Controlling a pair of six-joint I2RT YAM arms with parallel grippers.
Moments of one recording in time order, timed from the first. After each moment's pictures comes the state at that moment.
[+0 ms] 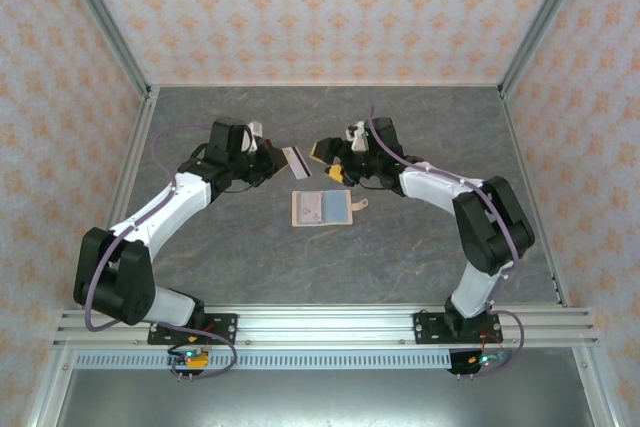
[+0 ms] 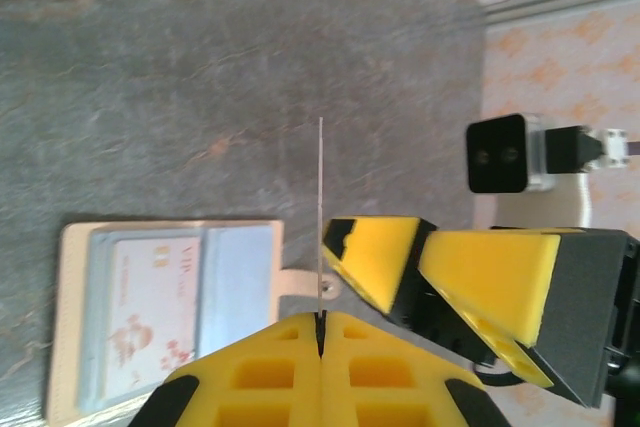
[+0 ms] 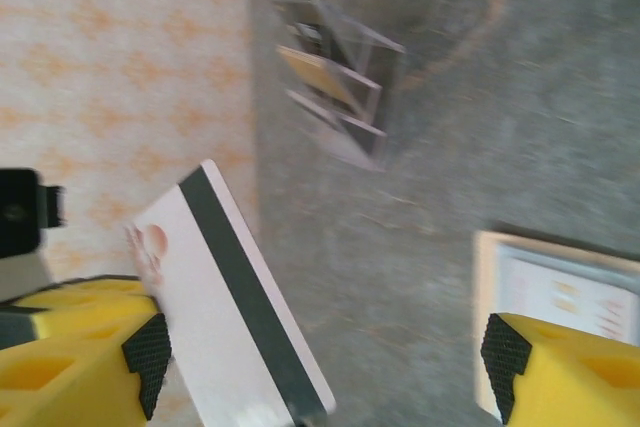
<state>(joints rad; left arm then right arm) -0.27 1.41 0.99 -0.26 0.50 -0.92 0.49 1.76 1.07 0.17 -0.69 1.08</state>
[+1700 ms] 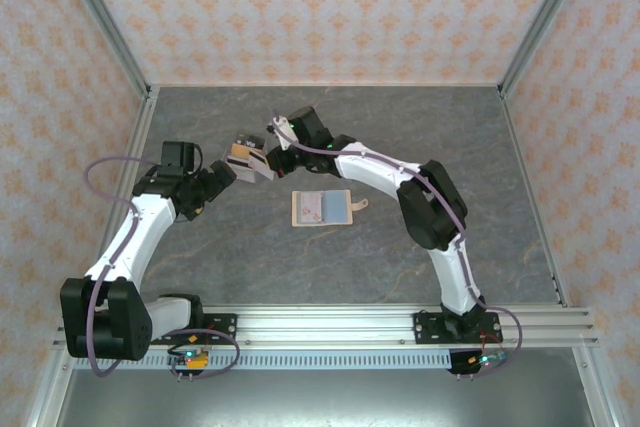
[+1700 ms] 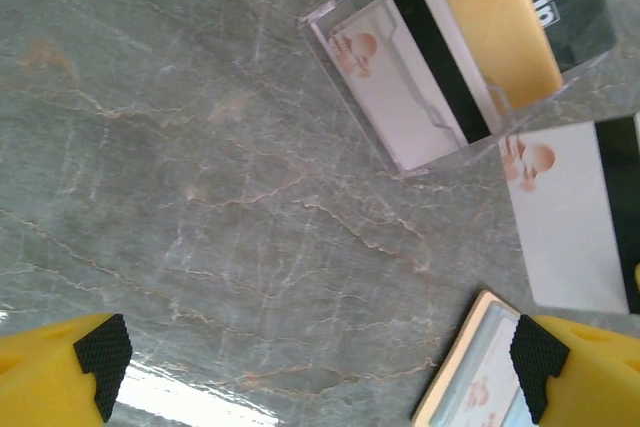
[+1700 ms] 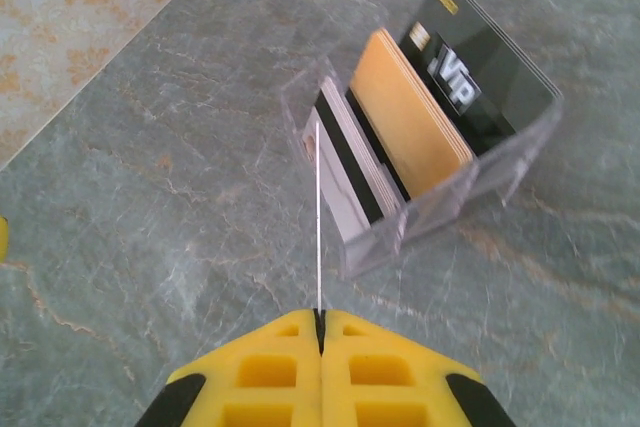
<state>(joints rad) 0.03 1.20 0.86 -0.69 0.13 -0.78 0.75 2.14 1.70 -0.23 -0.38 0.16</state>
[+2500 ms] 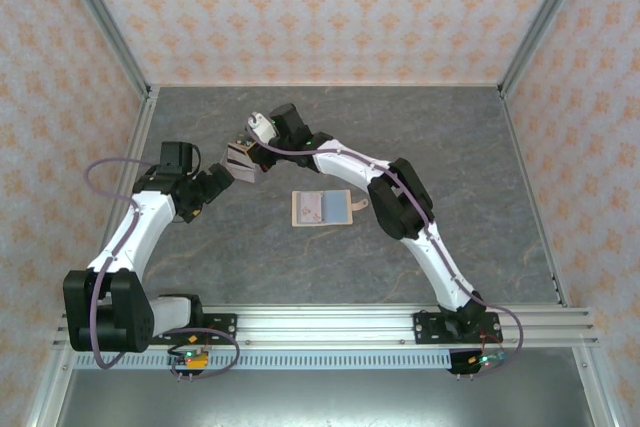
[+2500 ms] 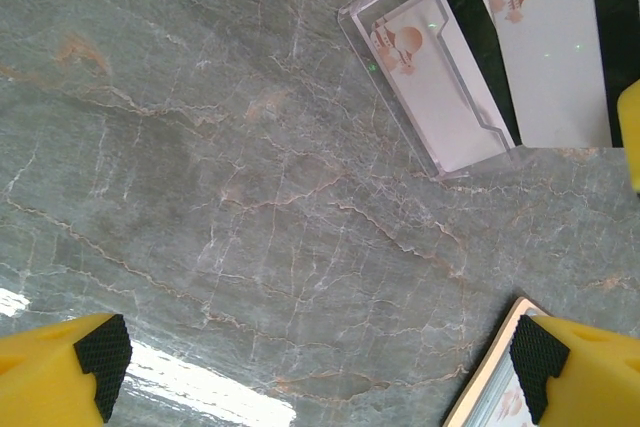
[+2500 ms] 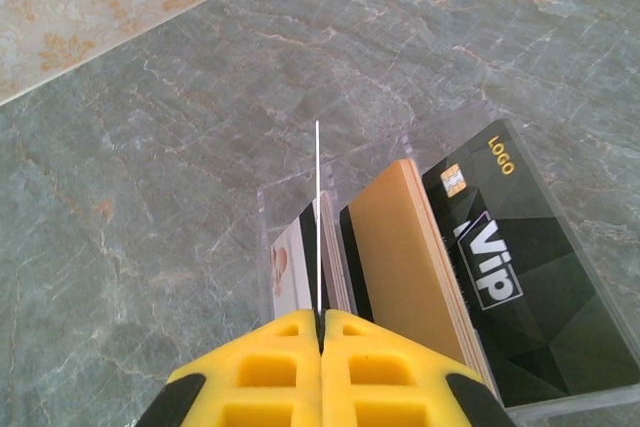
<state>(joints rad) 0.06 1.23 0.86 -0.70 0.13 -0.75 0.76 2.42 2.02 -0.18 -0.43 -0.05</state>
